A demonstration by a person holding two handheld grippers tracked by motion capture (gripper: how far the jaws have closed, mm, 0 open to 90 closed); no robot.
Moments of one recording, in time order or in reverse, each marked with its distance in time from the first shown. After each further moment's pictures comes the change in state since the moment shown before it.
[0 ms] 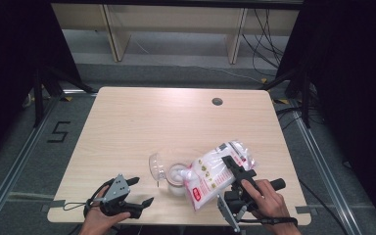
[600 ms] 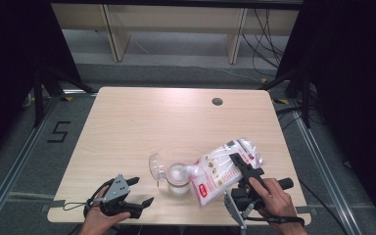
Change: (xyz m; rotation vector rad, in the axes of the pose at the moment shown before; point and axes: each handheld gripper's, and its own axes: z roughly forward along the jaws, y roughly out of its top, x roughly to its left) left arm 0.000 0.000 0.000 -0.007 -0.004 -0.005; right arm -0.012 -0.012 -0.003 0.006 -0.020 -0.082
